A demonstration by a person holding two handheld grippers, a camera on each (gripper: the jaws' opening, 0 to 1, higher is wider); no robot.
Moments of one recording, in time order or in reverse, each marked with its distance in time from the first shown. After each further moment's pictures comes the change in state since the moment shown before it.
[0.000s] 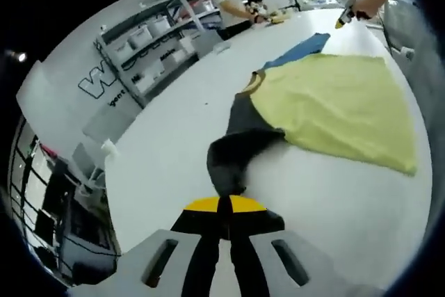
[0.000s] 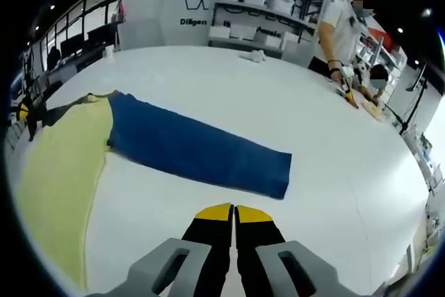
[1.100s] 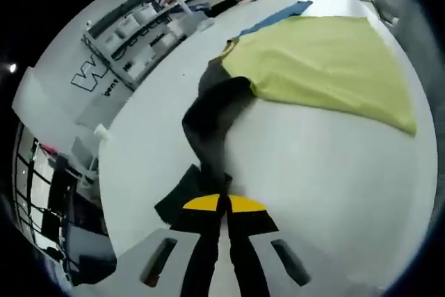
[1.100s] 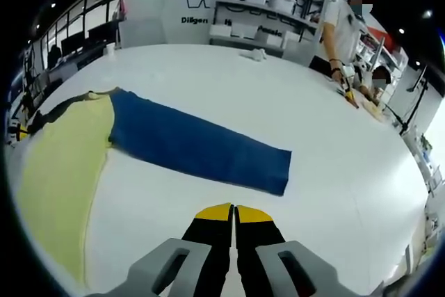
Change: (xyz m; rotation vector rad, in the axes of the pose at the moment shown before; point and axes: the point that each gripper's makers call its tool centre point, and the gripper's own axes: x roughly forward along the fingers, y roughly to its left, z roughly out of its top) left arm -0.002 -0.048 -0.048 -0.056 0.098 -0.004; right arm 0.002 -0.004 -0.006 -0.008 0.013 0.003
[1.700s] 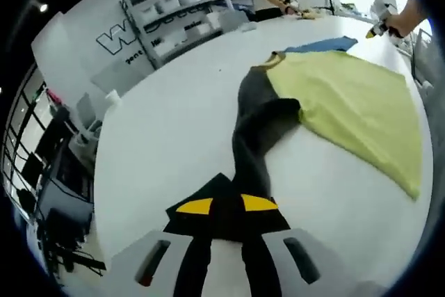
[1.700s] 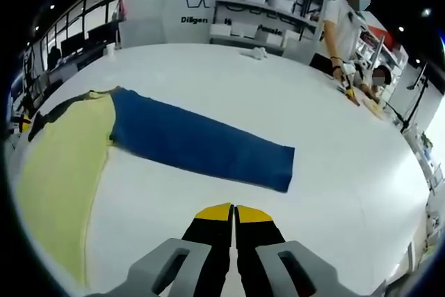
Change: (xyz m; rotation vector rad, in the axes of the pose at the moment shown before) left arm 0.020 0.052 0.010 -0.342 0.015 0.033; right arm 0.004 0.001 -0.007 0.010 0.002 0.002
